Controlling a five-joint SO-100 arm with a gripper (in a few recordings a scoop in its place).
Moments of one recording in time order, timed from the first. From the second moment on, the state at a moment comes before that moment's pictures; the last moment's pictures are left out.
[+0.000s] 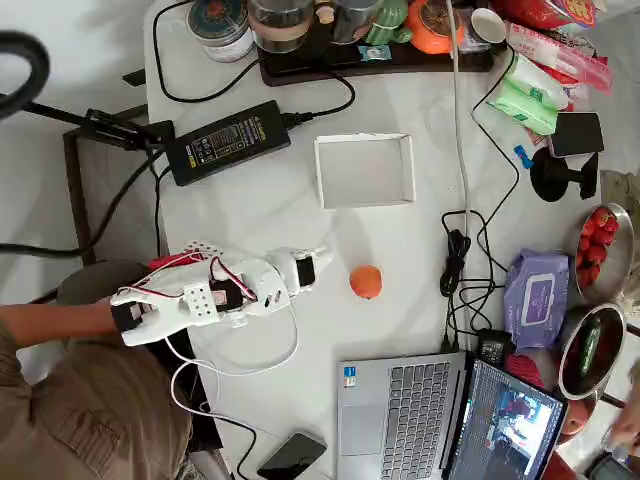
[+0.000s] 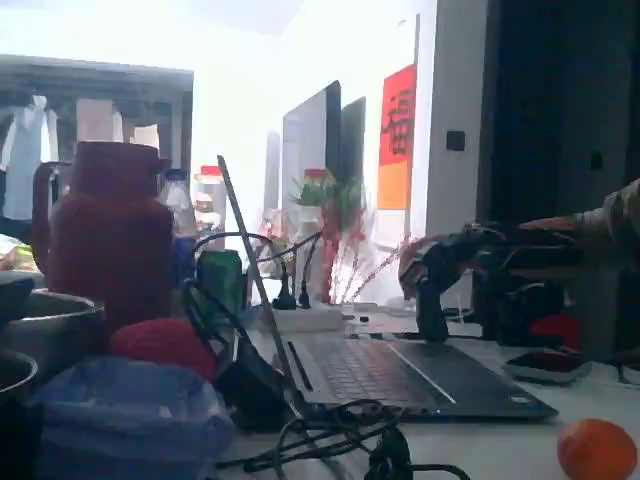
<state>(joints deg) -4.8 174.7 175.3 40.7 2.8</state>
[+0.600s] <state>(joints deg) -5.7 174.7 175.3 40.7 2.8</state>
